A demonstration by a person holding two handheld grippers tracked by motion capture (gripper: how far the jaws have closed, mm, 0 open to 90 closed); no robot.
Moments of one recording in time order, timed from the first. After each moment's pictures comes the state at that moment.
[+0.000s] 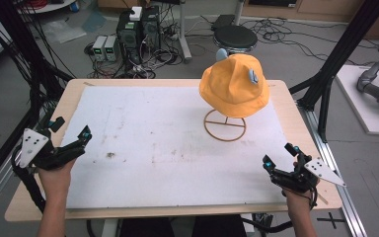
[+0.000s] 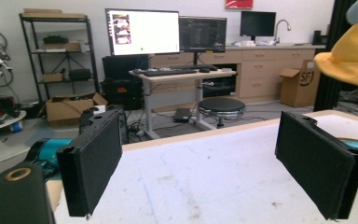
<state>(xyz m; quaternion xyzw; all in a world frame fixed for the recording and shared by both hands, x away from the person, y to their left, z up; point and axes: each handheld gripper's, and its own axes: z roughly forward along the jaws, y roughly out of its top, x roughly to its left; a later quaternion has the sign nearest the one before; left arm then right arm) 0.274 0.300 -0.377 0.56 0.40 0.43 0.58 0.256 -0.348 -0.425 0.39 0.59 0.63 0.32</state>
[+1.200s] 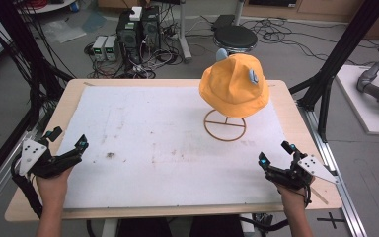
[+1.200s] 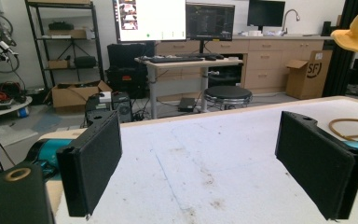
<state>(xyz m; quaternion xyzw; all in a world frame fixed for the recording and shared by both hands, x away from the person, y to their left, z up) 0.267 0.314 -0.403 0.56 0.42 0.43 0.57 0.265 -0.336 -0.428 0.39 0.59 0.62 0.33</state>
